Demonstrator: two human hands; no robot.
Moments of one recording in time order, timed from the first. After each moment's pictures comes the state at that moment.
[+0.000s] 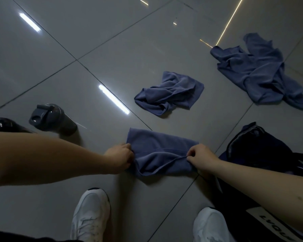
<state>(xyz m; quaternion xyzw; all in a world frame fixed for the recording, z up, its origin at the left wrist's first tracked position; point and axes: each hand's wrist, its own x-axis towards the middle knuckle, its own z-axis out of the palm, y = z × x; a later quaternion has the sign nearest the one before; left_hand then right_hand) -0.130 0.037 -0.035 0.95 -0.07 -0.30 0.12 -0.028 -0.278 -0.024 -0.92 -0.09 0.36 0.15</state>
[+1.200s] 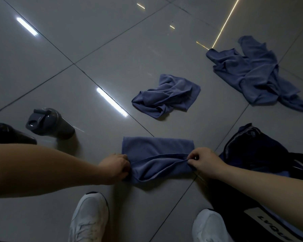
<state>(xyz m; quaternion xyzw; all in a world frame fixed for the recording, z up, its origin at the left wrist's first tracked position) -0.149 0.043 -0.038 0.93 -0.11 -0.32 0.14 -0.031 -0.297 -0.007 -0.92 -0.15 0.32 0.18</state>
